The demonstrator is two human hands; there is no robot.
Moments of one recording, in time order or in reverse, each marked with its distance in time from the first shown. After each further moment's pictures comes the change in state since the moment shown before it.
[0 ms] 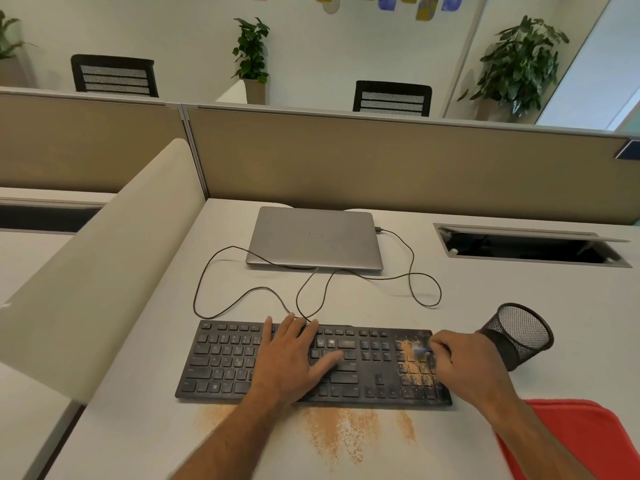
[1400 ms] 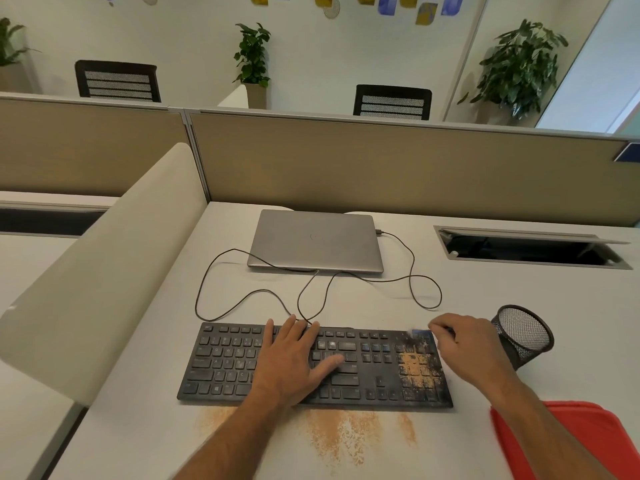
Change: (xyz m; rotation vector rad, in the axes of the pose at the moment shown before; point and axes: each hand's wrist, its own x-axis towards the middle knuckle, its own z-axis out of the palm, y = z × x) left_hand -0.001 -0.001 0.000 0.004 -0.007 0.006; right_hand 0.021 -0.006 -0.015 0.129 -0.052 0.070
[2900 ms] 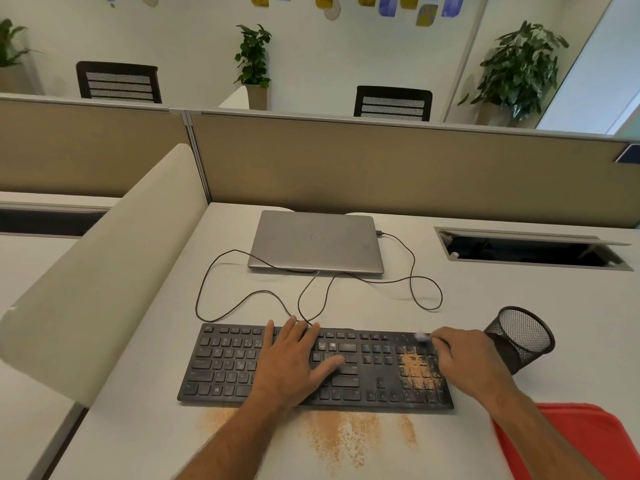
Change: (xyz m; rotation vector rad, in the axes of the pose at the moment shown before) left_hand 0.001 0.000 0.000 0.001 -0.015 -0.005; right_hand -0.008 0.012 0.012 -0.144 -0.061 -0.030
